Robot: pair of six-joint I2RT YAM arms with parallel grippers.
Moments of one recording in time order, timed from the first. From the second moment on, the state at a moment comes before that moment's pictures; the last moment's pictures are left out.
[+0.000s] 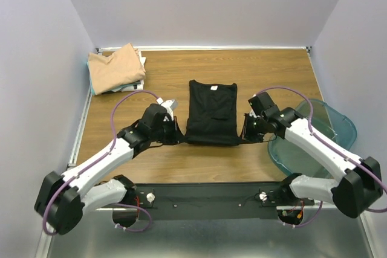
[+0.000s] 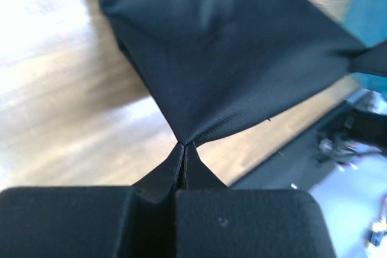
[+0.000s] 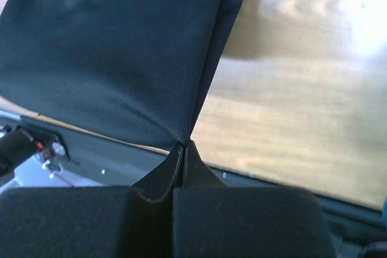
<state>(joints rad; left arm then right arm) -0.62 1.08 0.64 -0.31 0.26 -0.62 0.53 1.23 0.89 -0.78 -0.18 0.69</state>
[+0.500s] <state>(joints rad) -0.65 0.92 0.81 -0.53 0.28 -0.71 0.58 1.07 1.06 -1.03 -0.14 0.86</state>
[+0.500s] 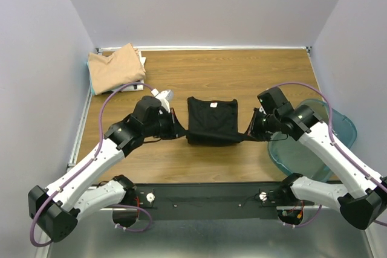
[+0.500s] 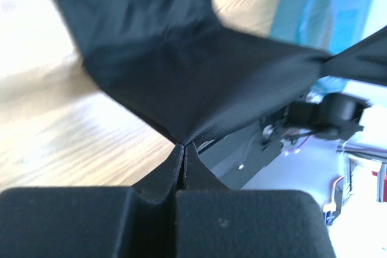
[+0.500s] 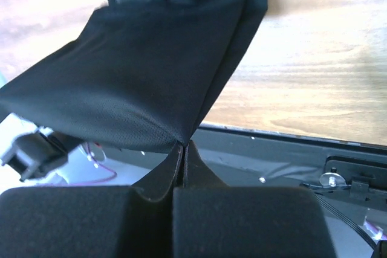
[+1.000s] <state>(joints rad) -0.62 1.16 0.91 -0.52 0.27 -0.62 0.58 1.22 1.13 -1.03 0.08 0.89</state>
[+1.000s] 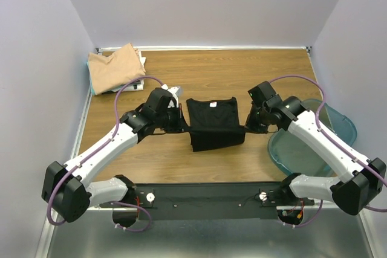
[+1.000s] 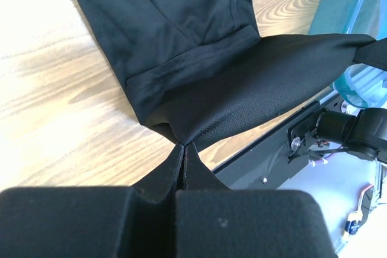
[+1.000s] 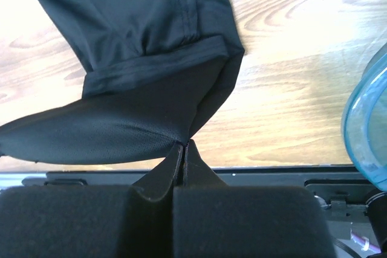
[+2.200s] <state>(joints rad) -0.39 1.77 1.24 -0.38 0.39 -0.32 0.42 1.91 1.63 -0.79 0.23 0.56</state>
